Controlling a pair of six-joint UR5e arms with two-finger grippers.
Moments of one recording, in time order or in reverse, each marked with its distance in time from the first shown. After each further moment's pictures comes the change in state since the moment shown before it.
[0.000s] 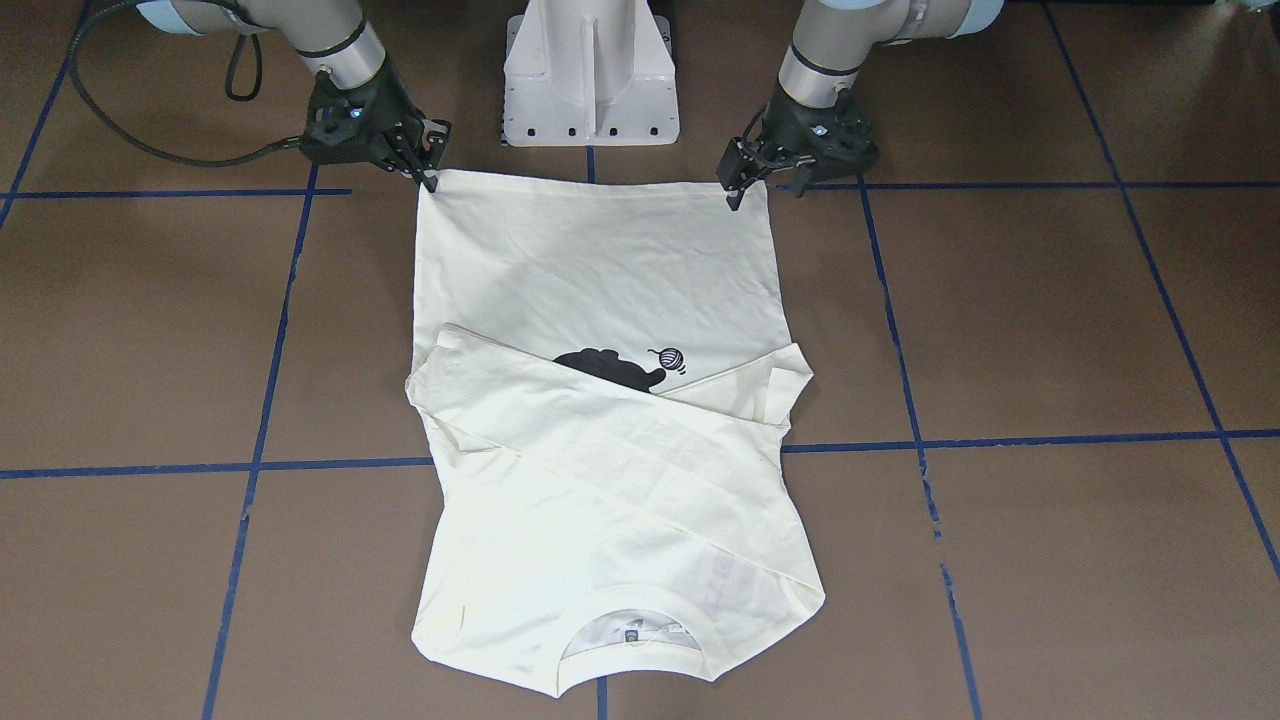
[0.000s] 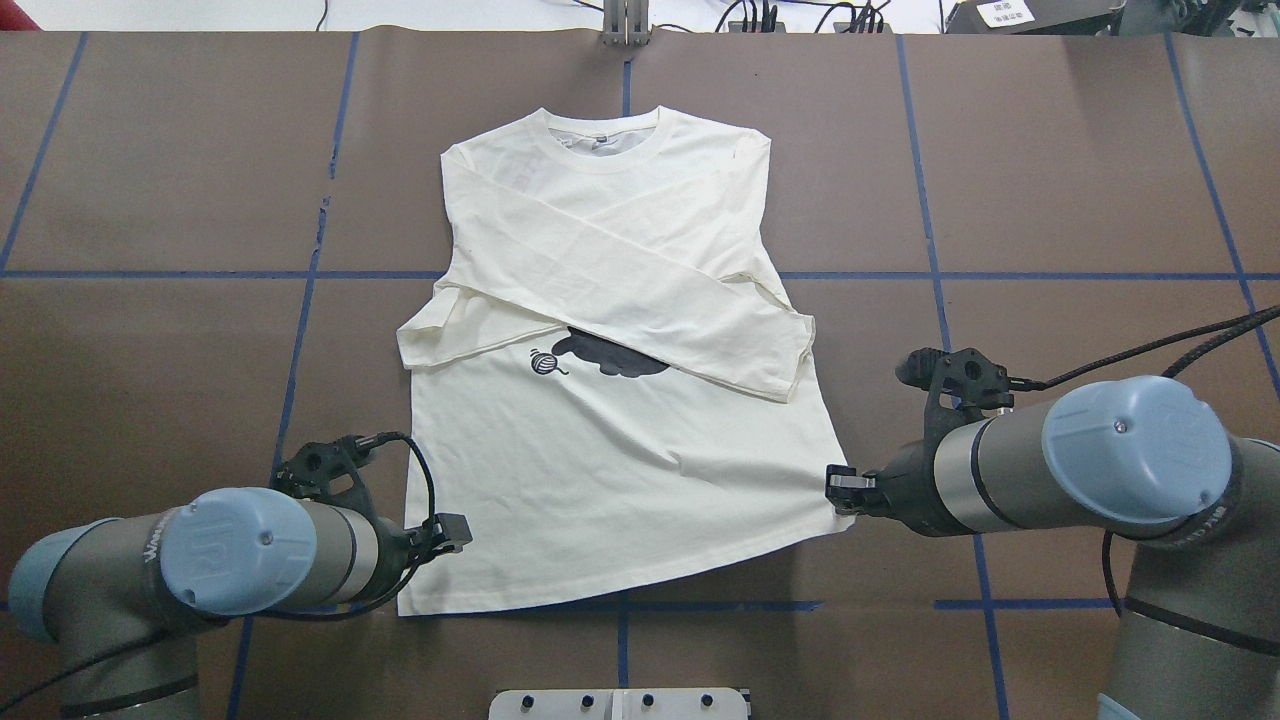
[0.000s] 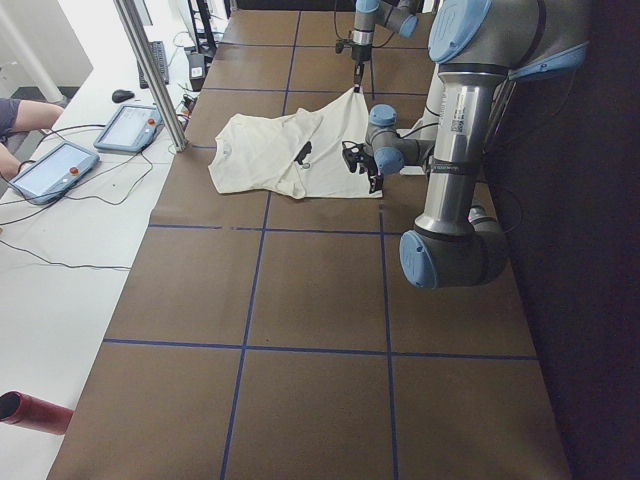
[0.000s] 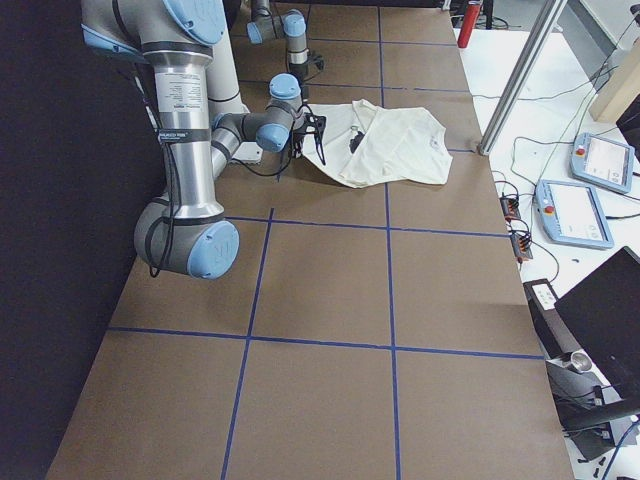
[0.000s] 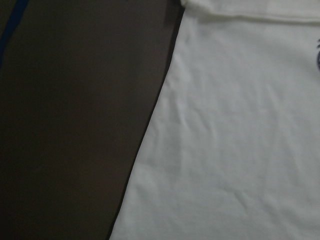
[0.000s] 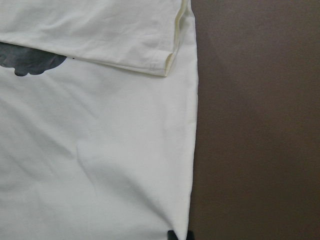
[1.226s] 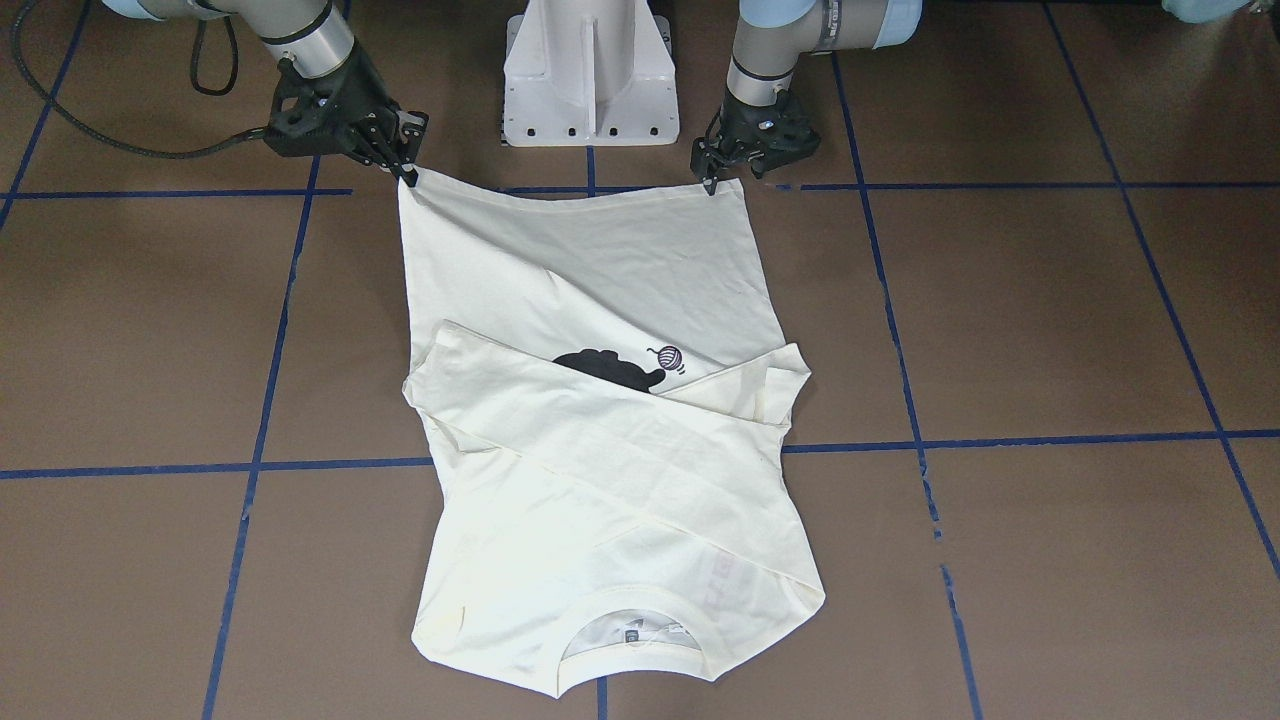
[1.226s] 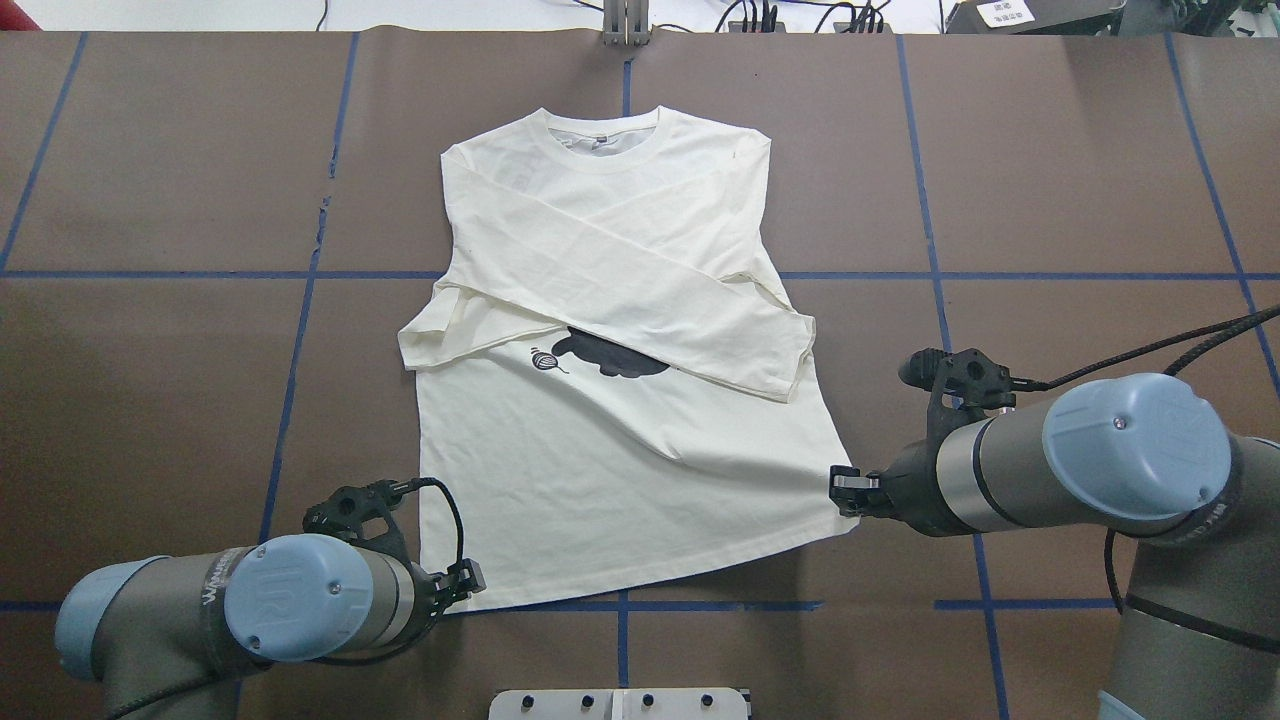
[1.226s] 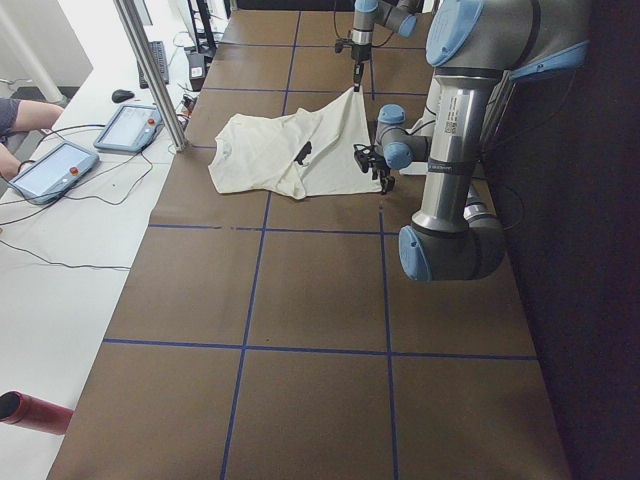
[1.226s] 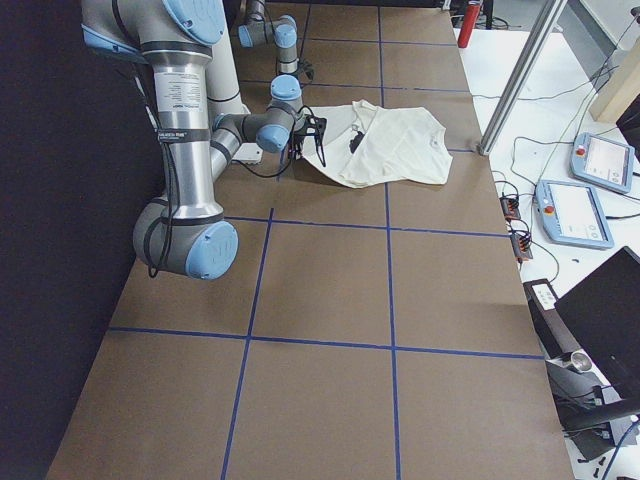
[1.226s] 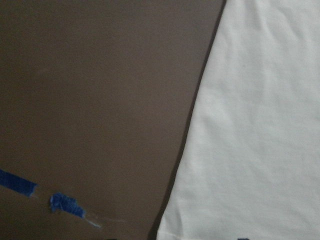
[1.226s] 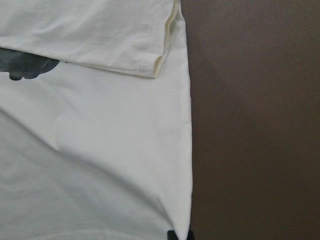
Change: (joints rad) left arm 0.066 -0.060 0.001 0.137 0.008 -0.021; right arm 0.001 0.000 -0.006 -0.004 0.008 -0.001
